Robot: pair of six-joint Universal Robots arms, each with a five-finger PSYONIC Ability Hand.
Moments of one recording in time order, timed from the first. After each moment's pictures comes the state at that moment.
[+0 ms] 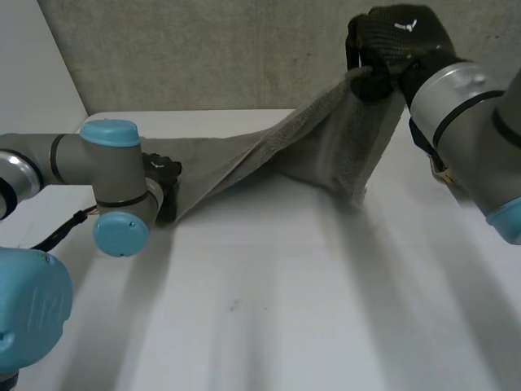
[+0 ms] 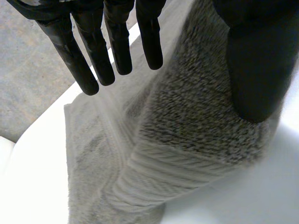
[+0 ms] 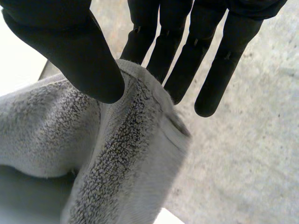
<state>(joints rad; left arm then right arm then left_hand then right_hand) 4.31 -2.57 -0.75 2.96 -1.74 3.60 2.04 -1.28 1.11 0.07 1.50 2.97 0.49 0.49 0.49 0.50 0.32 1.14 1.18 1.19 1.19 1.00</state>
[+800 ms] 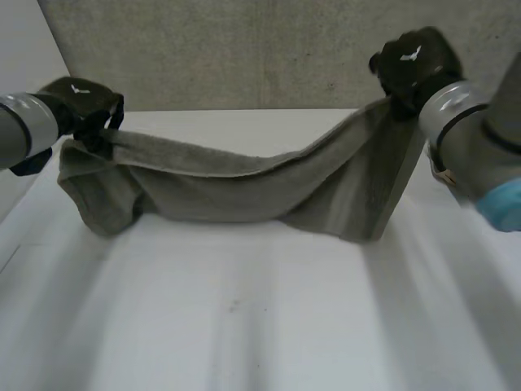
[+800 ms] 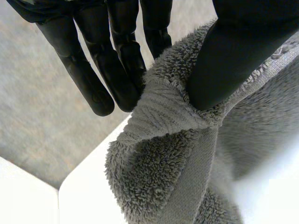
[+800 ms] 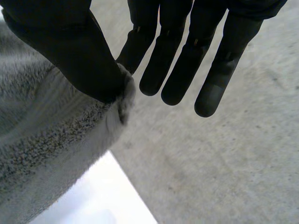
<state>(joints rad) 4.56 -2.04 -0.90 2.64 -1.33 3.66 1.97 -1.18 1.08 0.07 1.53 2.52 1.15 1.19 1.19 1.20 0.96 1.14 1.18 1.19 1.19 1.00</state>
